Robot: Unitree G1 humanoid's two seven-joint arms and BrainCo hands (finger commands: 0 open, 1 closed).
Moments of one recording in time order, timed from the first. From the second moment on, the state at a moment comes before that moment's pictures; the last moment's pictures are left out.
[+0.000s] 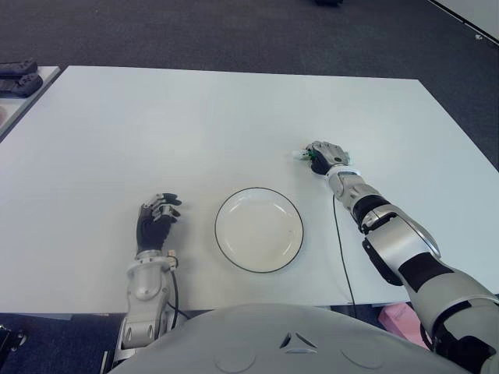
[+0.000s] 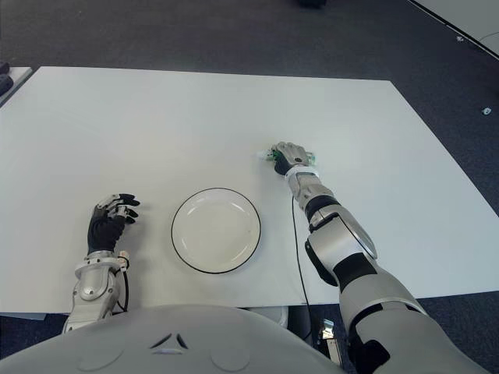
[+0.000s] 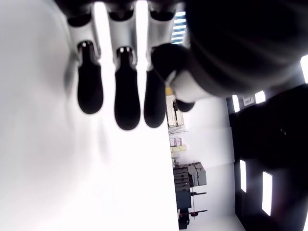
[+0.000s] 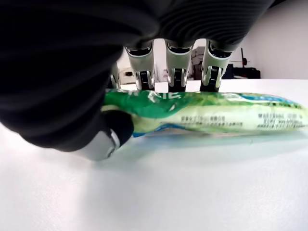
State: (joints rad) left arm 0.50 -0.02 0.03 -0.19 0.15 -0.04 0.18; right arm -0.74 -0.29 0.60 1.34 -0.76 -0.16 -0.32
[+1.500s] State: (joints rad) left arm 0.49 -0.01 0.03 -0.18 0.15 -0.04 0.18; right arm -0.70 -0.29 0.51 1.33 -0.70 -0.21 -0.44
